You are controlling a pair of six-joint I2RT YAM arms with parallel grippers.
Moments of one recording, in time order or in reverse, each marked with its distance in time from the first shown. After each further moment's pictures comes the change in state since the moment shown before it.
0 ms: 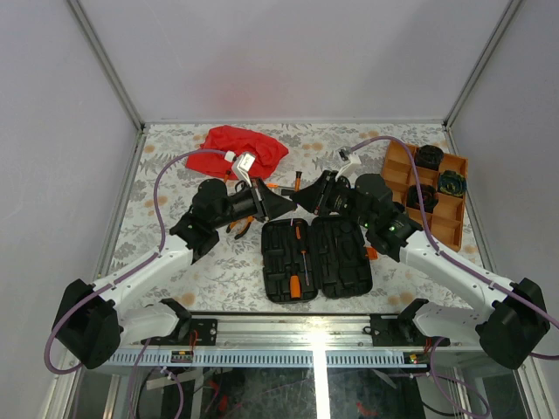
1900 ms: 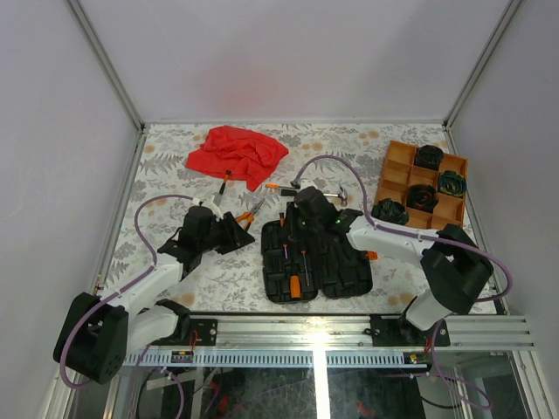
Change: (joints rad) left arm 0.235 -0.077 -0.331 -0.321 -0.166 0.066; right arm 0.149 0.410 0.104 -0.278 0.178 -0.071
